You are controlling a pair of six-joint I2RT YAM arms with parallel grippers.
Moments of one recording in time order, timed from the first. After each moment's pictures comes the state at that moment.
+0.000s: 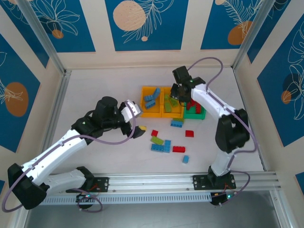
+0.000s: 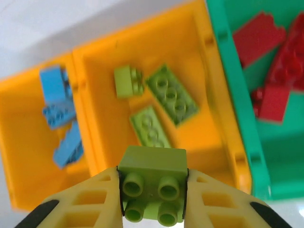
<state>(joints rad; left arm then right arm) -0.70 1.08 0.98 -0.47 0.31 0.30 0.39 1.82 1.56 -0.80 0.07 0.74</state>
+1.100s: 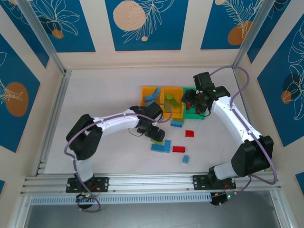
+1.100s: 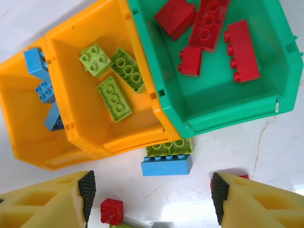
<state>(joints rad) -0.88 1.88 1.33 -0.75 0.12 -0.34 0.28 1.42 1.30 -0.92 -0.01 0.73</state>
